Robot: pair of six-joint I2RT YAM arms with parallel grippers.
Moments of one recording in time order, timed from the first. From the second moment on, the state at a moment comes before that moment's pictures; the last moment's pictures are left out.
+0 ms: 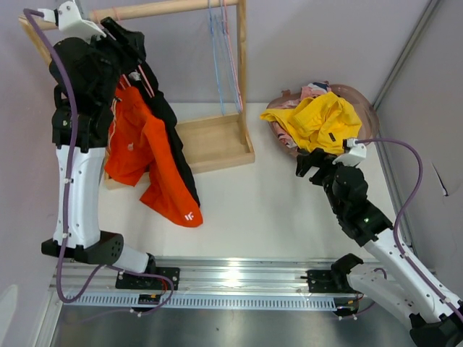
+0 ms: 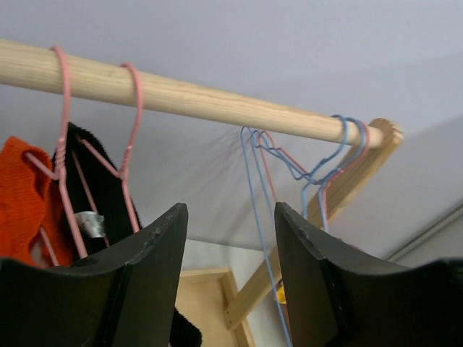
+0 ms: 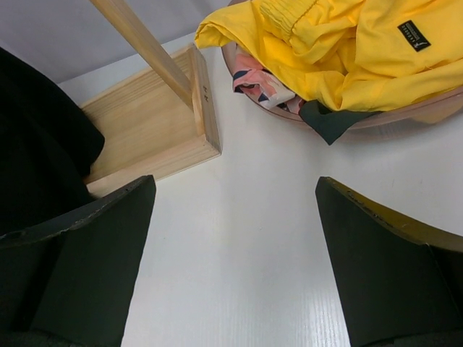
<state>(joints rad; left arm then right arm) -0.18 1.47 2.17 -0.55 -0.14 -0.39 0.55 0.75 0.75 -0.18 0.42 0.50</state>
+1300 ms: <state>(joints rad) -0.09 1.73 2.21 -0.70 -0.05 -0.41 0.61 0.76 0.73 -0.11 0.29 0.44</state>
